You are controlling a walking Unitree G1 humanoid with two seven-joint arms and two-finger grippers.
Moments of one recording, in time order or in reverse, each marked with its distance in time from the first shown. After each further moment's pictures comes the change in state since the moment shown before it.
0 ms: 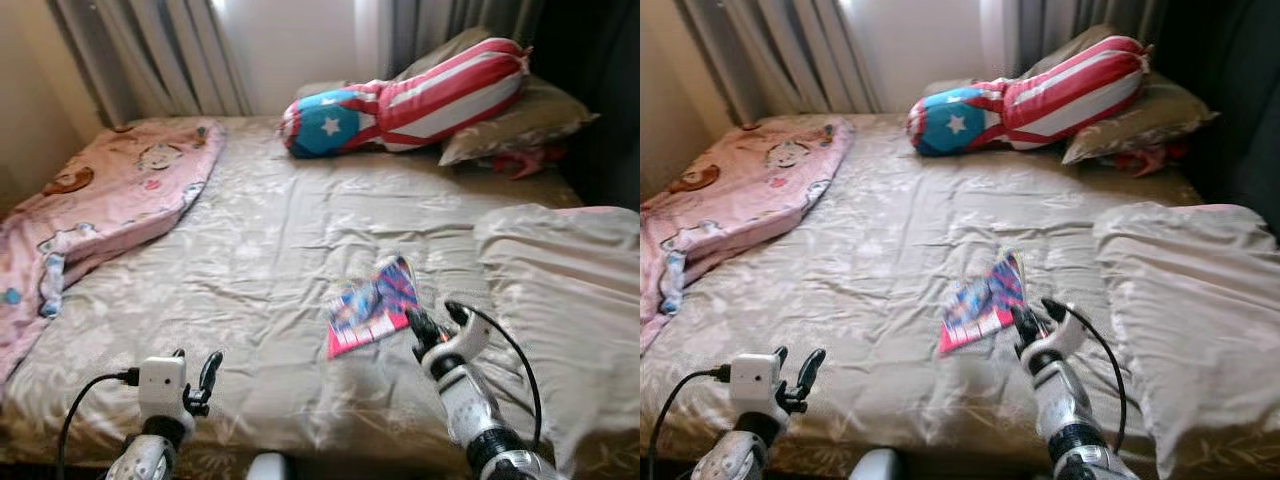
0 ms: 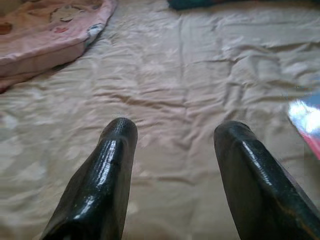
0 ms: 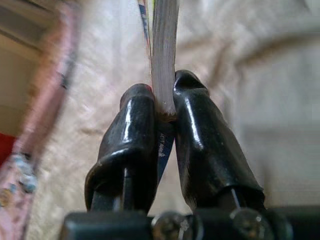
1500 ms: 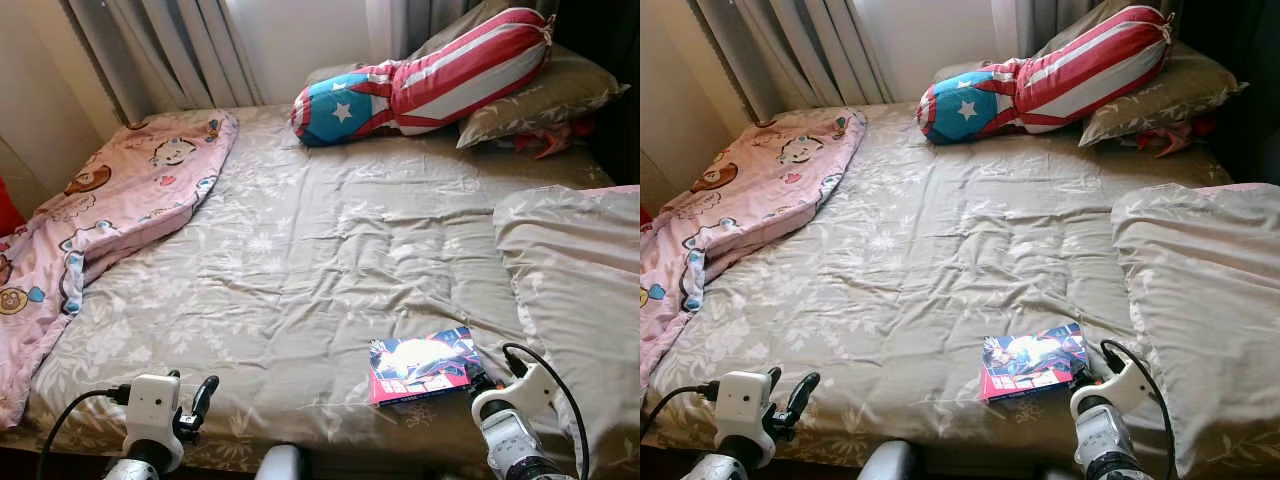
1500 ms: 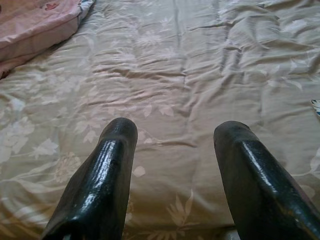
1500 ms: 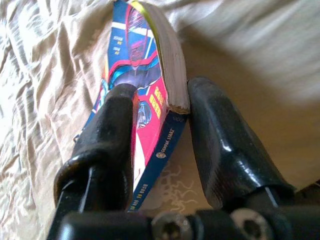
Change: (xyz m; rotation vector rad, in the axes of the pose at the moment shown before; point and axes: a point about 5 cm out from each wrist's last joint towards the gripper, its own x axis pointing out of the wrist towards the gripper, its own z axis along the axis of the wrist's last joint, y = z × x) left arm -0.023 -0.005 0.006 0.016 0.084 -0.052; right arm -0.028 -0.063 0.017 0.138 -0.077 -0.382
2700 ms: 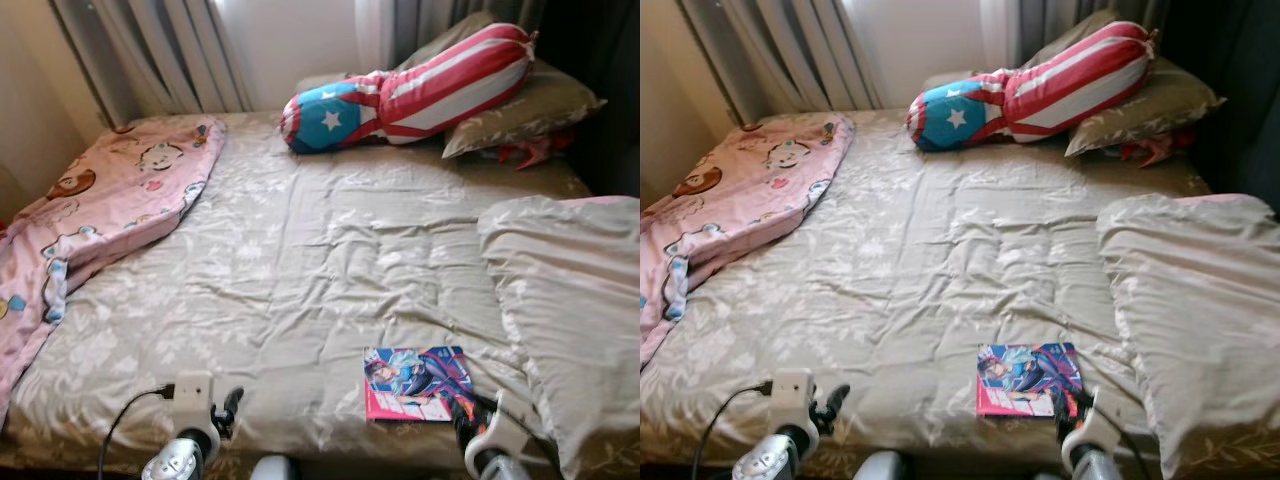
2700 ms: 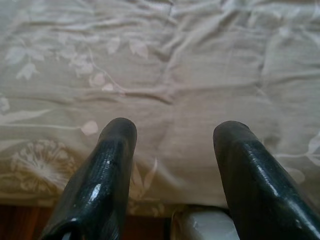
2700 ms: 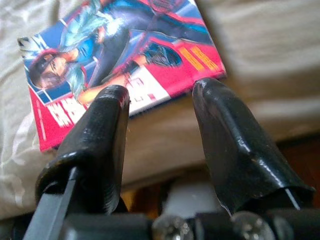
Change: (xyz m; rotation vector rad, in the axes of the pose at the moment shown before) left arm 0.057 -0.024 -0.069 -0.153 0.296 0.045; right arm -0.034 -0.047 -0.054 -0.497 0.104 0.046
